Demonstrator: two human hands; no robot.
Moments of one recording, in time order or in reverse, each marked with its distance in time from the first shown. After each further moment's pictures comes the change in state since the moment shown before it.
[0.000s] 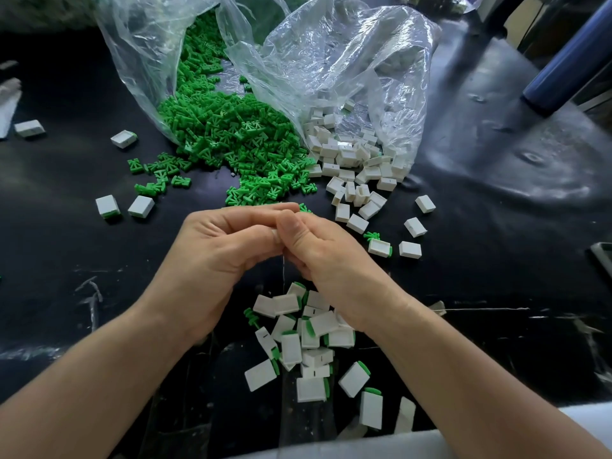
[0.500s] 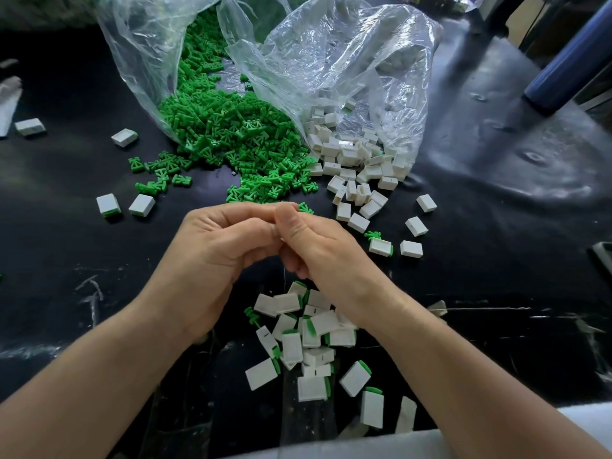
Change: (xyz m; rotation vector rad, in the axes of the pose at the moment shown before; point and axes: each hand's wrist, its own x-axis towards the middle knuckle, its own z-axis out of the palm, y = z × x) left_hand -0.001 0.005 0.001 -0.023 -0.052 0.013; right_hand 0.003 0.004 0.000 -0.062 0.018 -0.051
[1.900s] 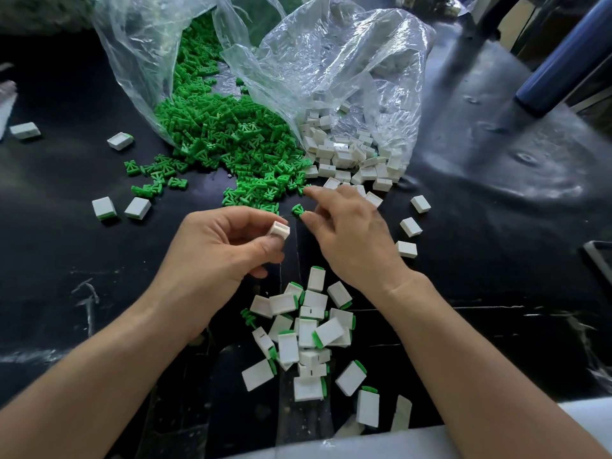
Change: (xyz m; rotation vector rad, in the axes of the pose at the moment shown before) left_hand 0.001 -0.003 0.000 0.382 0.174 -0.037; right_hand 0.019 0.021 -0.024 -0.621 0.338 -0.080
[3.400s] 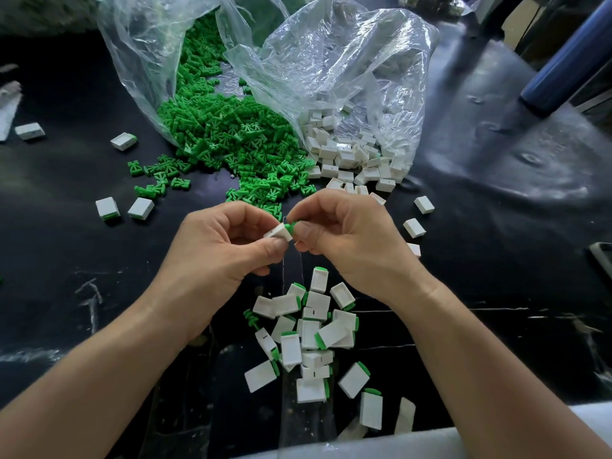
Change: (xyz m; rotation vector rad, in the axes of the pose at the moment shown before) left_hand 0.003 -0.004 -0.003 -0.015 -0.011 0.030; right_hand -0.009 -0.011 -0.012 0.595 -0.160 -0.074
